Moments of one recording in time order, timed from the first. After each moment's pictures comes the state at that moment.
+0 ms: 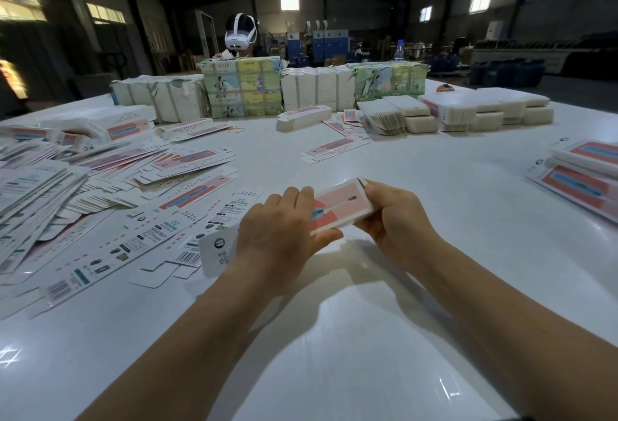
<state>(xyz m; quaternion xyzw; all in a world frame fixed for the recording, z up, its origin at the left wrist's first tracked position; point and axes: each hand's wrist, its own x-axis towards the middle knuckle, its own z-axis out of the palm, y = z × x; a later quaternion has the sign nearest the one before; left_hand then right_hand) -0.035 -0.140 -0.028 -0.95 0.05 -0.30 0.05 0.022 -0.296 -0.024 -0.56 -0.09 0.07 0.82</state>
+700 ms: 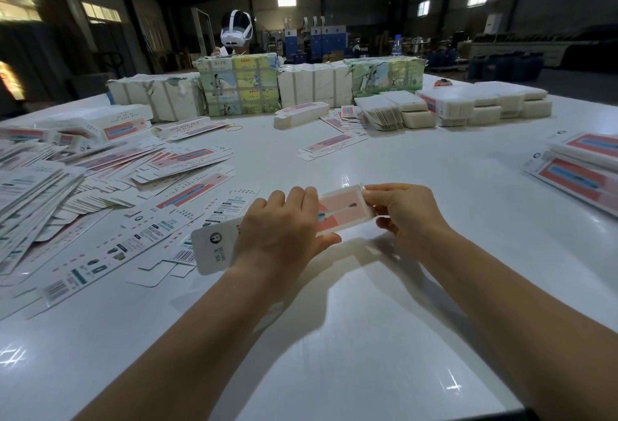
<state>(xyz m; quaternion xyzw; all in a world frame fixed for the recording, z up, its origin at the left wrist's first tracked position) -0.043 -0.147 -0.022 -0.94 0.06 -0.29 0.14 0.028 -0.311 -0.020 -0.67 0.02 0.01 0.74</state>
